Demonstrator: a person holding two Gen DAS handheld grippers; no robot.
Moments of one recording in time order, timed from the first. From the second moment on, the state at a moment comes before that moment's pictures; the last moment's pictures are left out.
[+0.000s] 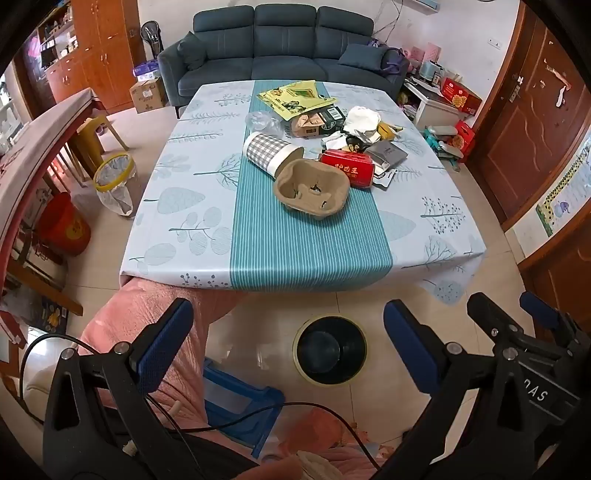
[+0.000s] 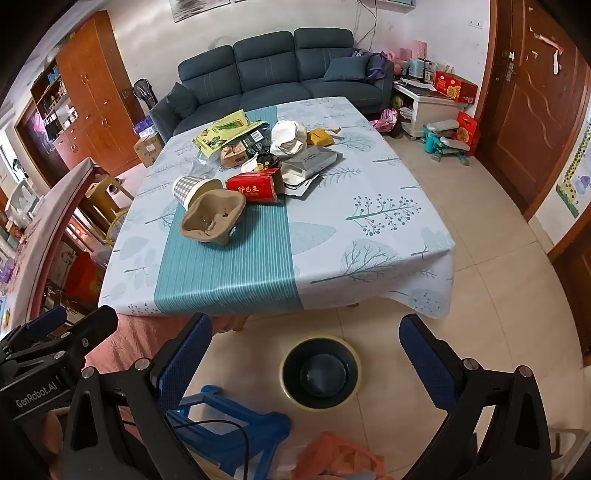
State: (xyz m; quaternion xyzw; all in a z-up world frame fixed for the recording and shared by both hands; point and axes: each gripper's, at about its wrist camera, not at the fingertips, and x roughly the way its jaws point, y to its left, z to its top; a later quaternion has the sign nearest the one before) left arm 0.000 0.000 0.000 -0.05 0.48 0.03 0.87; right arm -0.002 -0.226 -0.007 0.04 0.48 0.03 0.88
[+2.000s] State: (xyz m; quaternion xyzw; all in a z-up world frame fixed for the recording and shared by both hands) left arm 0.007 0.009 -0.012 -0.06 0.51 0.03 0.86; right arm -0.001 -0.220 -0.008 0.04 0.47 0.03 0.88
